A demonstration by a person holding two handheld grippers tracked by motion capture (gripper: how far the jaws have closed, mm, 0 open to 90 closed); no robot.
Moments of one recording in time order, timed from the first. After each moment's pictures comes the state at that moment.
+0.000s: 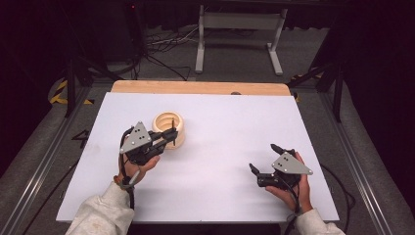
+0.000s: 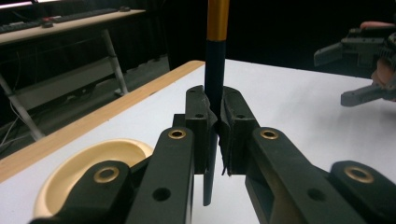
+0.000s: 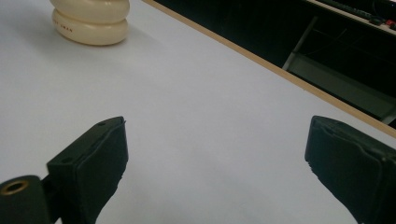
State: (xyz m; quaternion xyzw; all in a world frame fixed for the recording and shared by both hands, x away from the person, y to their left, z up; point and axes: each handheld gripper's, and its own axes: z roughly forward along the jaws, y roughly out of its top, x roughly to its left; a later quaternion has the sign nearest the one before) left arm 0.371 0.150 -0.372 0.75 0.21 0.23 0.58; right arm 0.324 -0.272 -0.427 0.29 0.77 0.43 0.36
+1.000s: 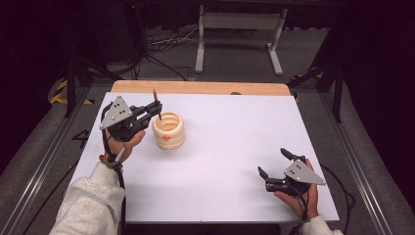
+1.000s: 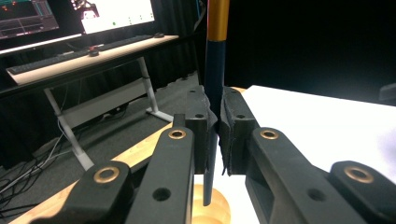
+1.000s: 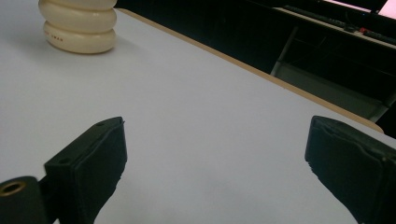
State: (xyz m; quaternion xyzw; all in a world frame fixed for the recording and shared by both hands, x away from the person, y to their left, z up) left arm 0.407 0.180 -0.328 0.72 0.22 0.28 0.59; right arm 0.308 -0.295 -0.436 0.31 0.74 0.46 0.38
